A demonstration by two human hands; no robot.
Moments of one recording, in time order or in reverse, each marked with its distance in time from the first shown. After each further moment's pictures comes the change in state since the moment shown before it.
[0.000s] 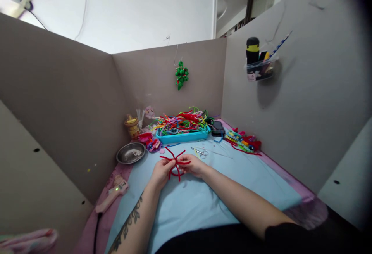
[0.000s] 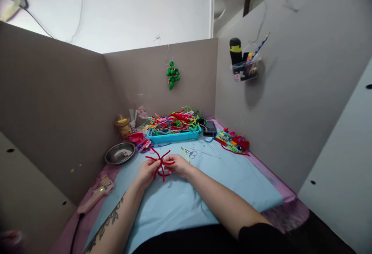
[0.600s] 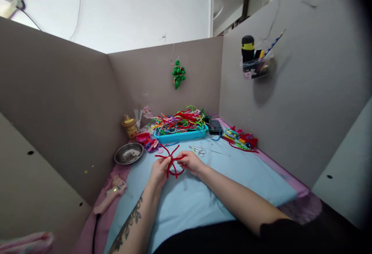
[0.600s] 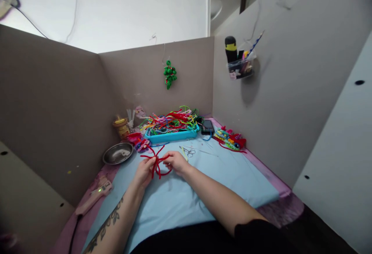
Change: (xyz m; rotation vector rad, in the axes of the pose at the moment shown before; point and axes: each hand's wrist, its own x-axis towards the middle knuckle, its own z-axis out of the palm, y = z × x) left_hand 0.003 0.000 0.005 -0.125 0.172 0.032; right_hand 0.005 -0.002 0.003 0.051 0.166 -0.105
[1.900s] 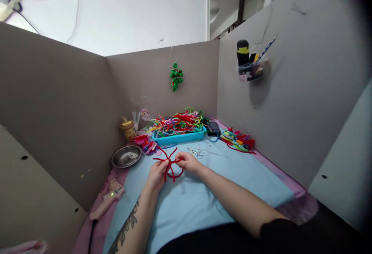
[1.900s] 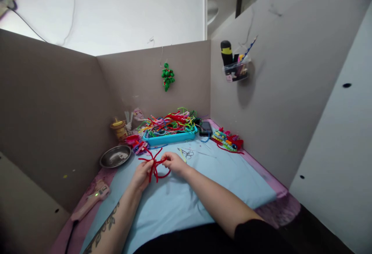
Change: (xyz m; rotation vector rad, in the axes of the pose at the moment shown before) left_hand -0.001 0.004 -0.003 -0.018 -0.008 -0.043; right_hand 0.003 -0.004 -0.009 -0.260 -0.128 -0.201
